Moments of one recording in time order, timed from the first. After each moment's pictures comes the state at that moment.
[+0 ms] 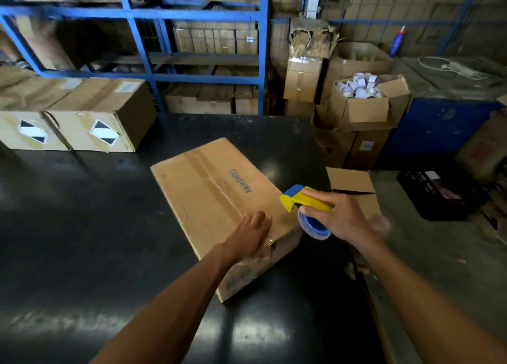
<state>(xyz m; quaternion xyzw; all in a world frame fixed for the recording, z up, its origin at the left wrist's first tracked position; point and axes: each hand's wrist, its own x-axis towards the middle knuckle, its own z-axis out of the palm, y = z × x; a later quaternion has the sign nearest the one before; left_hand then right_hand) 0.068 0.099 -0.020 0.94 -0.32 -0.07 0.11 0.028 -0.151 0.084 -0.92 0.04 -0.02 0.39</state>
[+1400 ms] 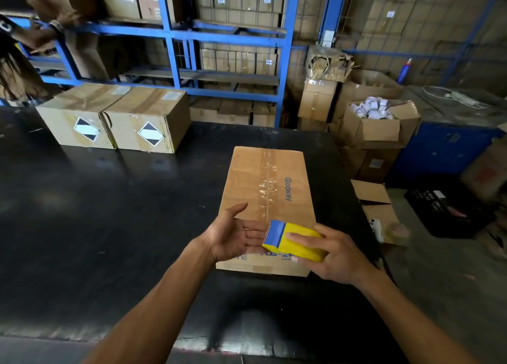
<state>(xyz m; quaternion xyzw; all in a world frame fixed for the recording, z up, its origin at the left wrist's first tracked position) -0.021 0.276 0.090 0.42 0.11 -0.45 0.78 -0.089 0.004 0.079 -0.93 -0.24 -0.11 0.27</state>
